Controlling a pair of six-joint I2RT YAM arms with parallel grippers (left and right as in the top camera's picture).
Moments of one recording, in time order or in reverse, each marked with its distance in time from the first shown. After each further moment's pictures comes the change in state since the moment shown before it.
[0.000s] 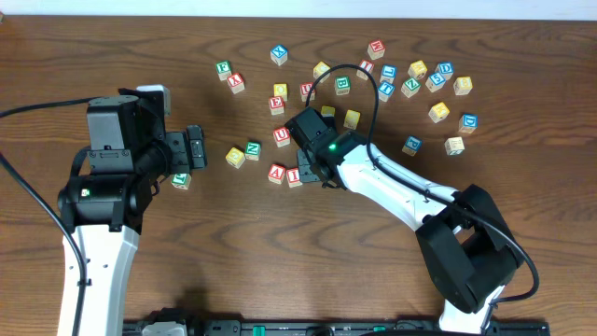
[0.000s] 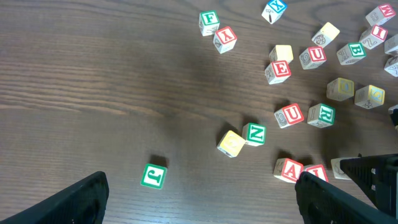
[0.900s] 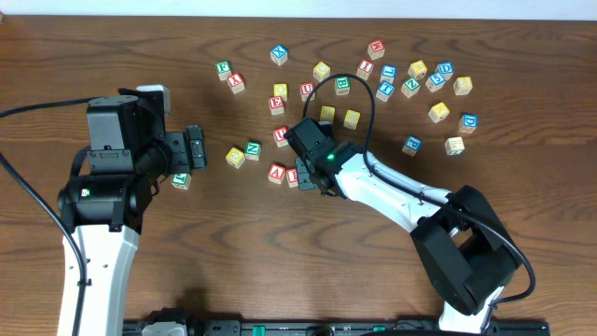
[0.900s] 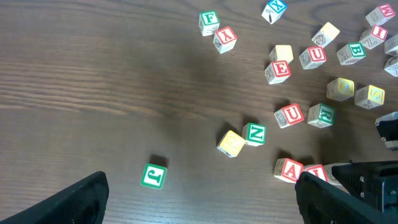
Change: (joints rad) left arm 0.000 0.000 0.000 0.000 0.000 0.000; right arm 0.020 -0.002 -0.072 0.084 0.001 -0.002
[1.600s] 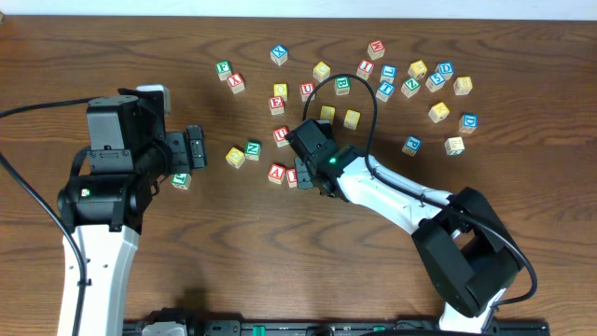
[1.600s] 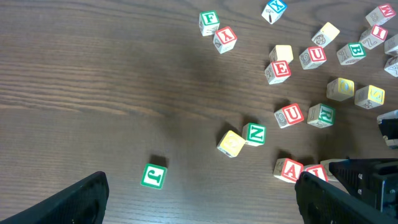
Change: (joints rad) left arm 0.000 0.000 0.000 0.000 0.000 0.000; right arm 0.001 -0.013 -0.037 0.077 0.002 0.000
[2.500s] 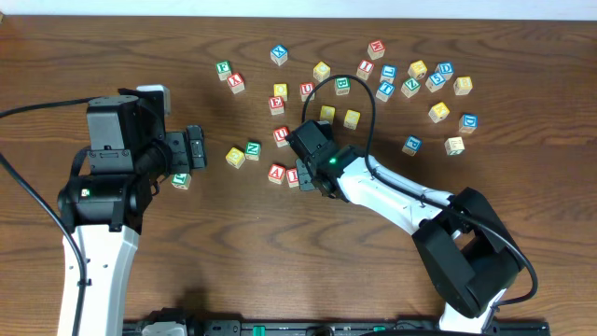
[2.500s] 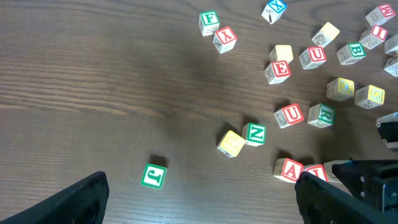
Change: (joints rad) left arm 0.000 0.000 0.000 0.000 0.000 0.000; right arm 0.001 -0.003 -0.001 -0.022 0.020 -0.052
